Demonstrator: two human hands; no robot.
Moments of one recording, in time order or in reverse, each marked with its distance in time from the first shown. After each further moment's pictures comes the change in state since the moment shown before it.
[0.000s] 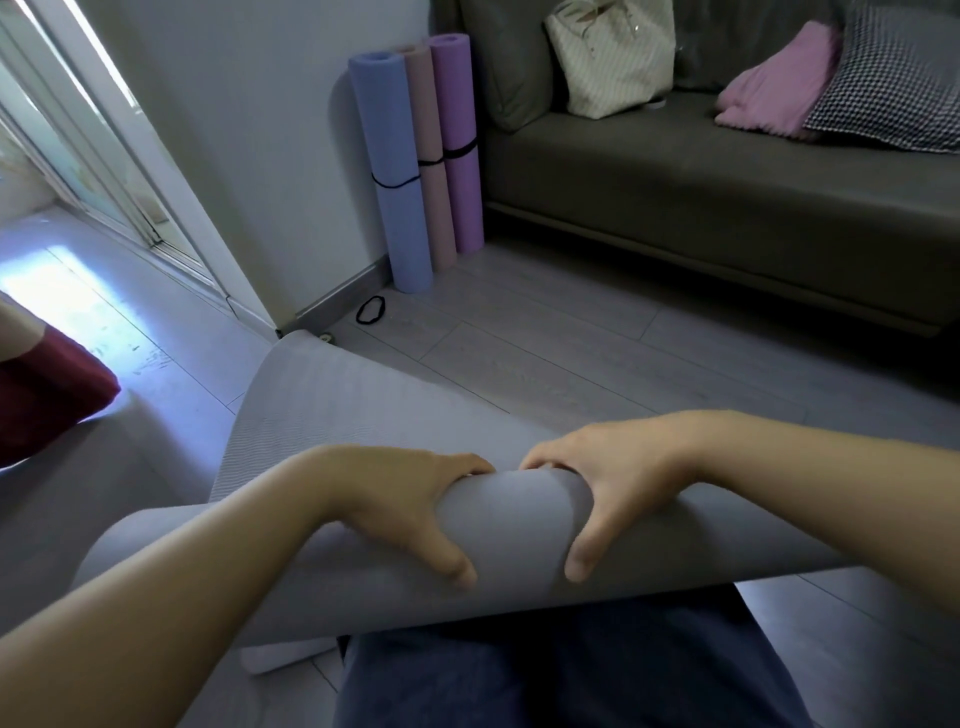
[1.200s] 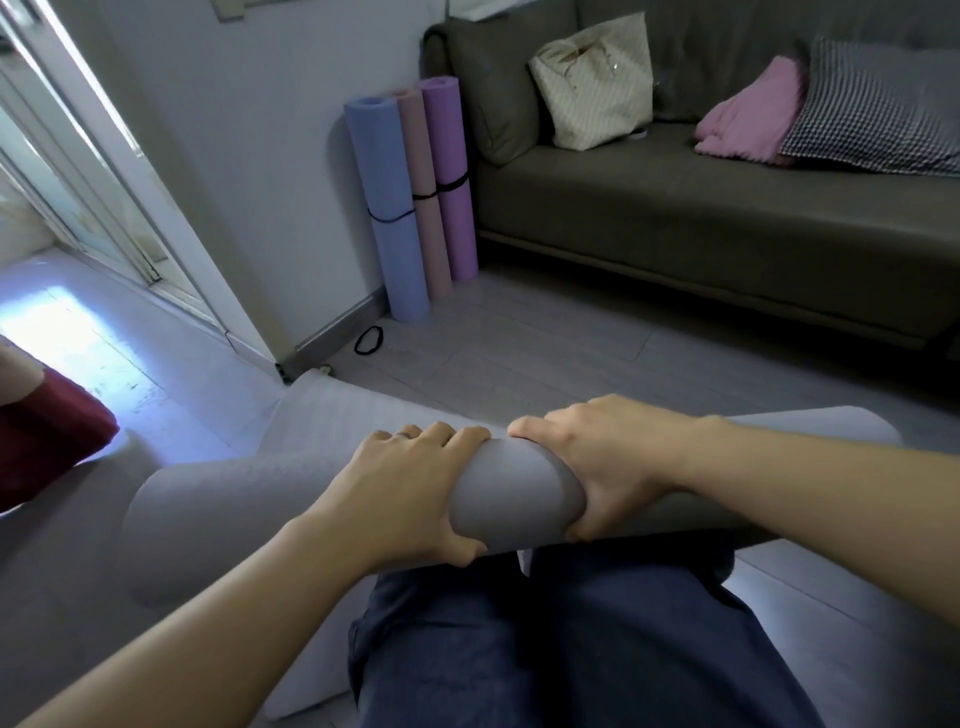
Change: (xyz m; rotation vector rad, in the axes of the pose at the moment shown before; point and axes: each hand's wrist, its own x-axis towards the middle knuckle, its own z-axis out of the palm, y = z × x) left_hand 0.001 -0.001 0.007 0.472 0.745 0.013; right_hand 0.009 -0.002 -0.010 -0.416 0.424 -0.022
